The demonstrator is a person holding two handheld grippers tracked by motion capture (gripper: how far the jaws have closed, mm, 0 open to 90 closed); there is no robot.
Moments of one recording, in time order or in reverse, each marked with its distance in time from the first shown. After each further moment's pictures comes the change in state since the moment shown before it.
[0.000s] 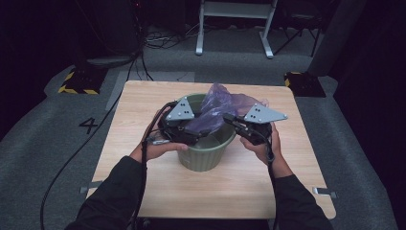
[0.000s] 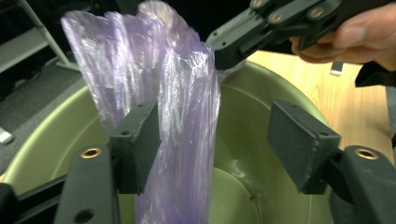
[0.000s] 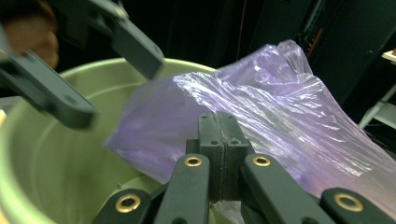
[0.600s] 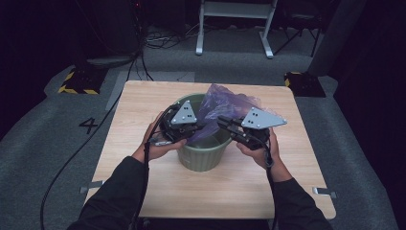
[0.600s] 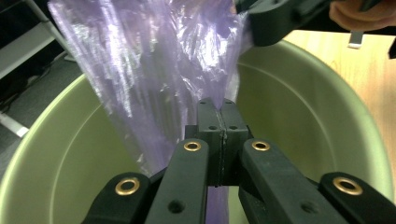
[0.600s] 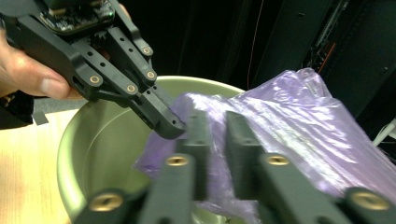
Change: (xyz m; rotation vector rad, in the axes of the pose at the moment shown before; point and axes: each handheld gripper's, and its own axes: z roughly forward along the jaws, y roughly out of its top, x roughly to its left) left arm 0.003 -0.010 0.001 0.034 0.030 0.062; right arm 0.018 0.011 -0.008 -0.041 0.043 -0.015
